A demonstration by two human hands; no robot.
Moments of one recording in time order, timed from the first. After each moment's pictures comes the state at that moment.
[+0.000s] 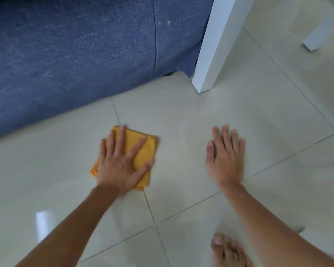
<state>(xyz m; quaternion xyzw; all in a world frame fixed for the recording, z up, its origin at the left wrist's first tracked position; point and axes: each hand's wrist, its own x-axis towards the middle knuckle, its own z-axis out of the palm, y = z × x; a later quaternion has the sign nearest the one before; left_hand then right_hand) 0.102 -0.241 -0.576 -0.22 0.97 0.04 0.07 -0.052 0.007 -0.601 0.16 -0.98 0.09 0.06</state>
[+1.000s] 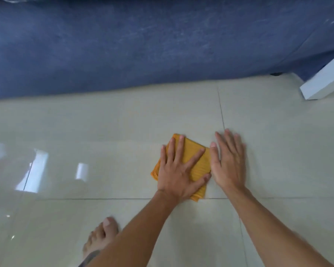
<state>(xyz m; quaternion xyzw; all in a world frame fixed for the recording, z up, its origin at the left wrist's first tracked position) 0.249 -0.222 -0.573 -0.32 0.94 0.11 0.03 0.117 -0.141 -0.570 0.32 -0.91 0.24 -0.07</state>
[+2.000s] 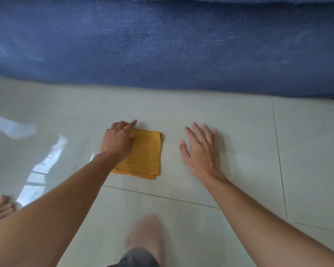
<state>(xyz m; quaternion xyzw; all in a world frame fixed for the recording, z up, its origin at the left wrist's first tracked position) 0.444 -0.445 -0.536 -0.50 0.86 0.09 0.04 0.241 -0.289 -0.553 0.53 -0.83 0.15 -0.07</state>
